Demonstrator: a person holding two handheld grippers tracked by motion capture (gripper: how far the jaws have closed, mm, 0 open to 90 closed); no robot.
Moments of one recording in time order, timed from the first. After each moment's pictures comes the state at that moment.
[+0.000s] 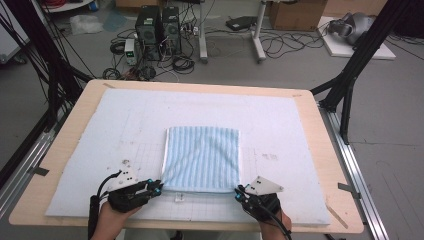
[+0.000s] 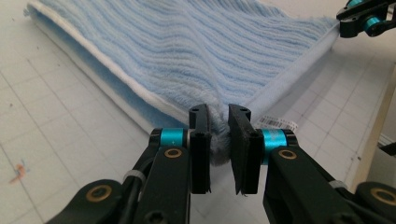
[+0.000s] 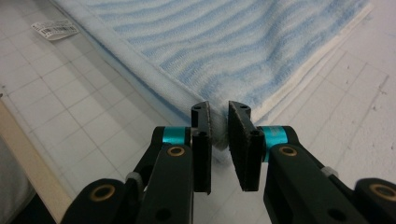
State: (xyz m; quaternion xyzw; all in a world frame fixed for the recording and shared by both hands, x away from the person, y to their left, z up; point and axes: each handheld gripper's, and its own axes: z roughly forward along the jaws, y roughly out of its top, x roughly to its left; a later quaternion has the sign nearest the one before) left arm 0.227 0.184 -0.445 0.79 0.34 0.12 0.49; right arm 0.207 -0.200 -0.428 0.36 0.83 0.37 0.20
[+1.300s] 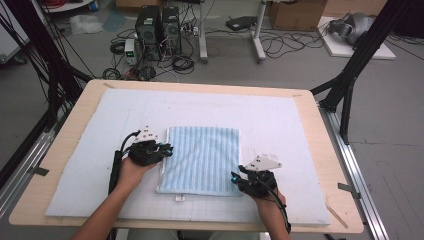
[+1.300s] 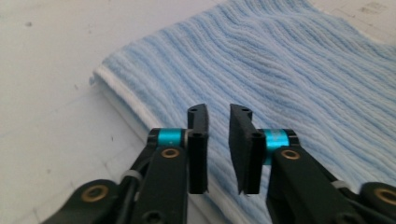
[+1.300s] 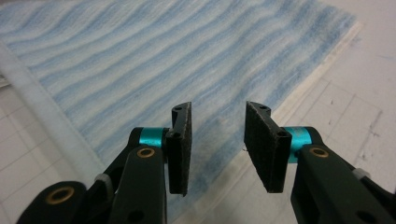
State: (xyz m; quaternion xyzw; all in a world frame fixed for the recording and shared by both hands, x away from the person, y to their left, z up) left arm 0.351 0.156 -0.434 0.81 0.35 0.15 0.45; right arm 0.267 -0.204 -0.432 0.37 0.82 0.40 0.19
